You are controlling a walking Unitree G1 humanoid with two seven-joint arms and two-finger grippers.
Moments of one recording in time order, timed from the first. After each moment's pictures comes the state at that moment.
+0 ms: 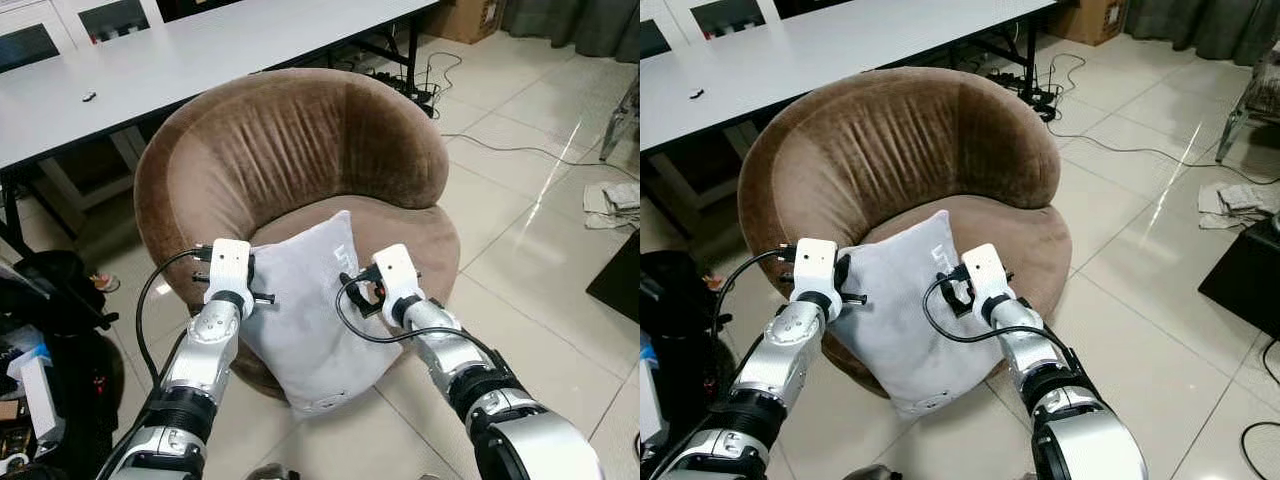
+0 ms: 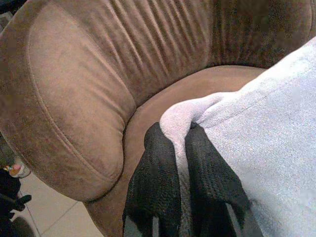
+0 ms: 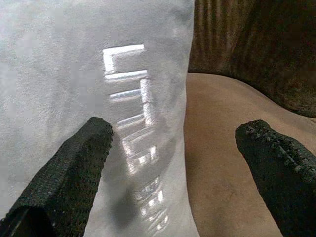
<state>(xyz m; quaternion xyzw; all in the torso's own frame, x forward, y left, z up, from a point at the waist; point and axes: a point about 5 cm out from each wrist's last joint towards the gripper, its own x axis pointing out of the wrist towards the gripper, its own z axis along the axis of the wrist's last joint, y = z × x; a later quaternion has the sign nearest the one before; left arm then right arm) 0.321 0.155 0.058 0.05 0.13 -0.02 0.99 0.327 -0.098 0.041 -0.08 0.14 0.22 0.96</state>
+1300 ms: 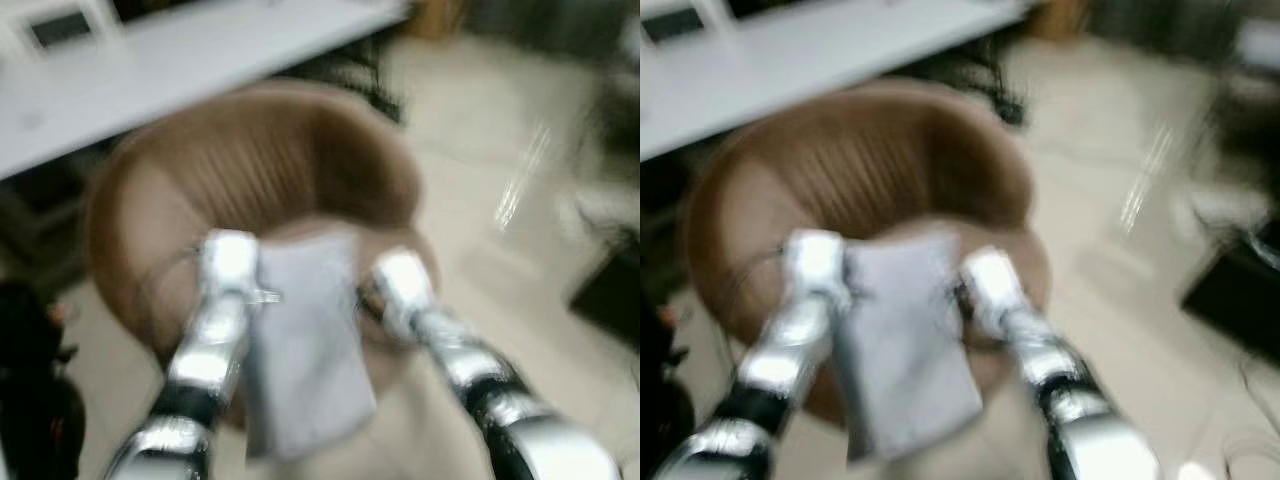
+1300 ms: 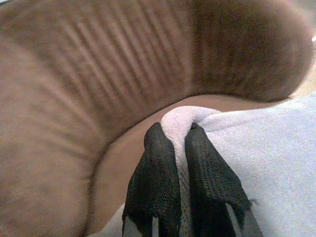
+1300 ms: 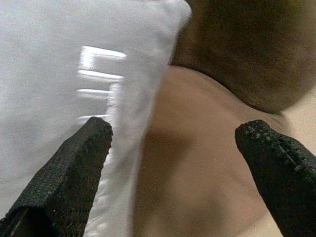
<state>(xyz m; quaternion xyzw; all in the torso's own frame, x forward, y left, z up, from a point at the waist) 0.325 0.141 0.061 0.04 0.12 -0.02 0.99 0.319 -0.122 0.028 -0.10 0.17 0.21 0.96</state>
